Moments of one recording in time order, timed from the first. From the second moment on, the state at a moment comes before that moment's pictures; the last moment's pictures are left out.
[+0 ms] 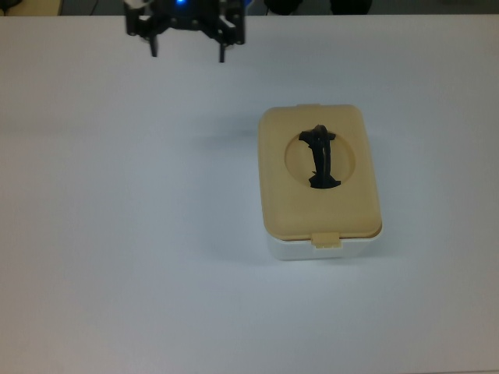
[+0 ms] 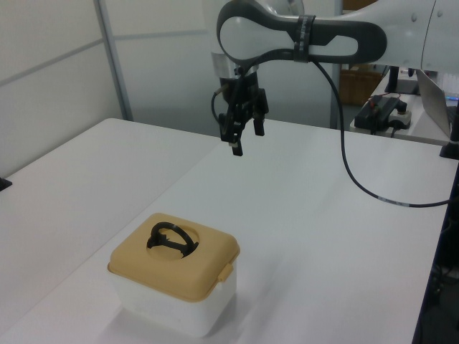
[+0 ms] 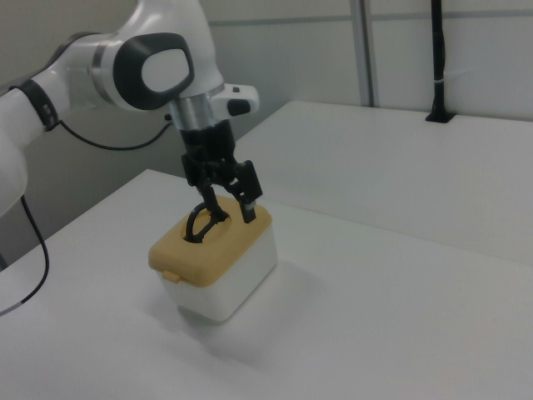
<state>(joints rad) 0.05 0.22 0.00 -1.30 -0.05 1.46 0.05</state>
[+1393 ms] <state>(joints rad) -0.08 0.15 0.00 -1.36 -0.05 1.51 -0.06</state>
